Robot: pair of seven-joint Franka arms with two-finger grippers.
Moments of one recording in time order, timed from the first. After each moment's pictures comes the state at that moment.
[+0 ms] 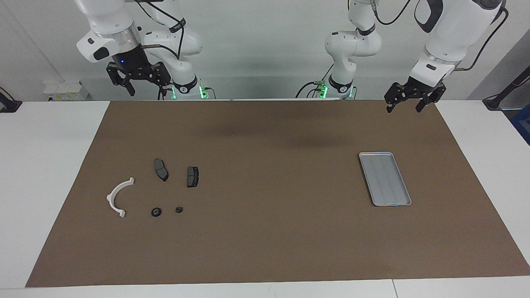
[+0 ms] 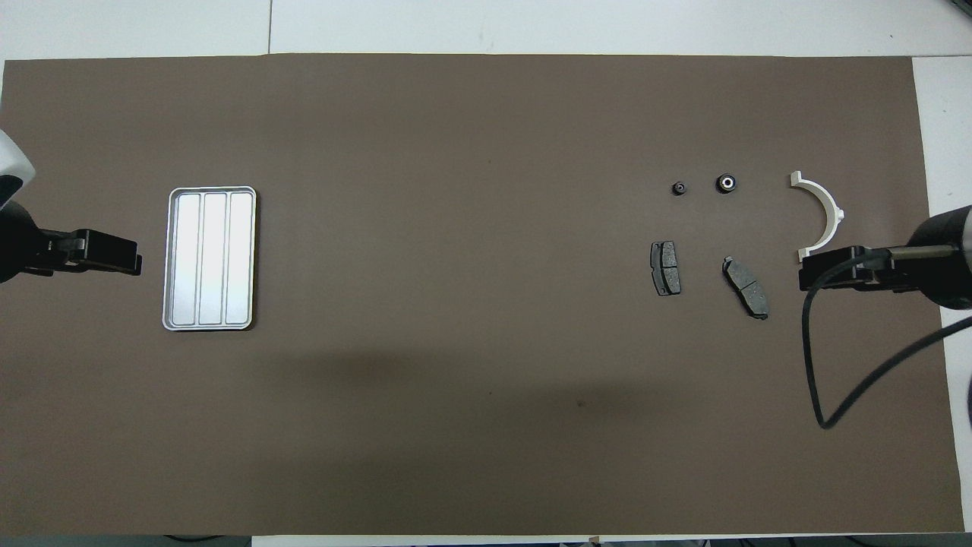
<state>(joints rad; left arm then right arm) -0.12 -0.09 0.04 -1.71 0.01 1.59 -0.02 0.02 -0.14 0.06 -1.74 0.03 1.58 0.13</state>
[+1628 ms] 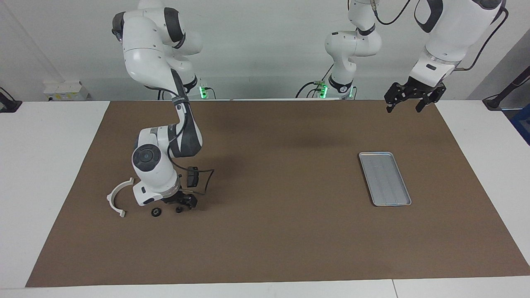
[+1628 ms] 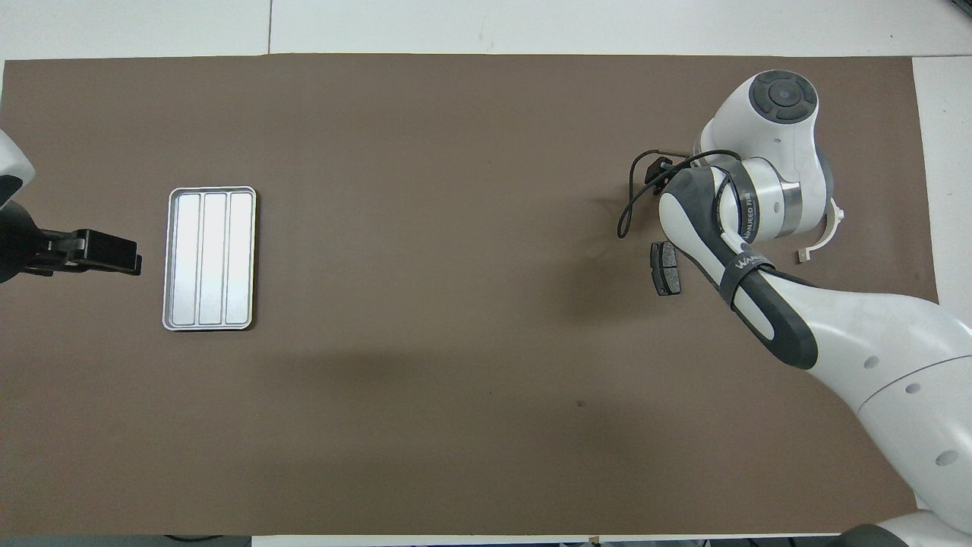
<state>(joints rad) -0.12 -0.09 0.04 -1.71 0.01 1.59 -0.02 0.06 0.62 0.06 -1.57 -0.12 2.14 0.46</state>
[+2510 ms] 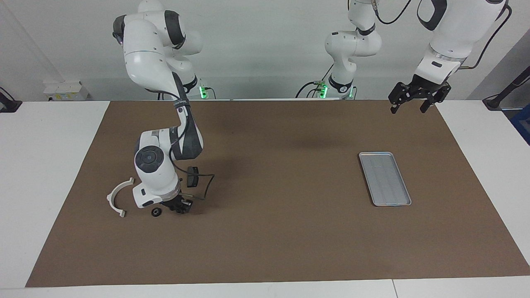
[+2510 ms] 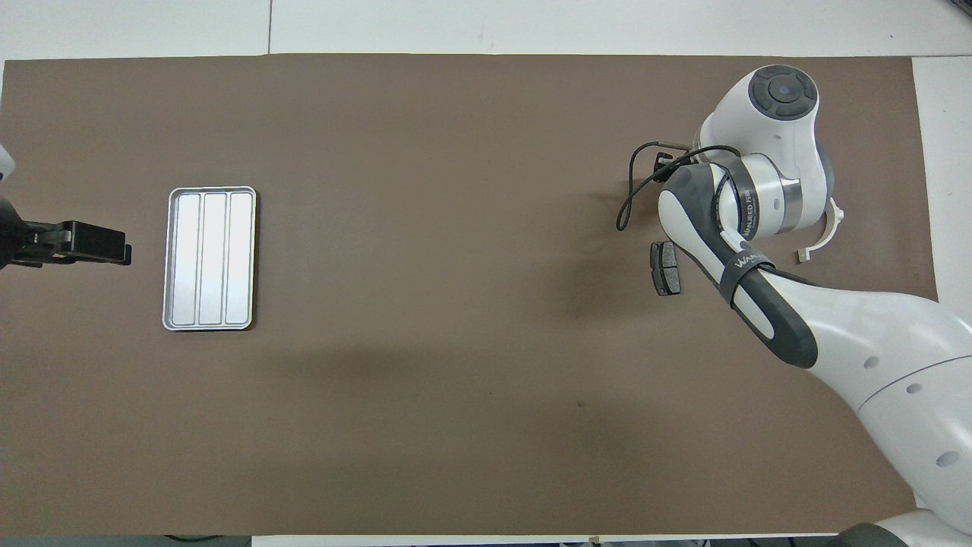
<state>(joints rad) -0.12 -0.10 0.05 -1.71 0.01 1.63 -0.02 0.06 0.62 0.06 -1.54 -0.12 2.16 0.50</state>
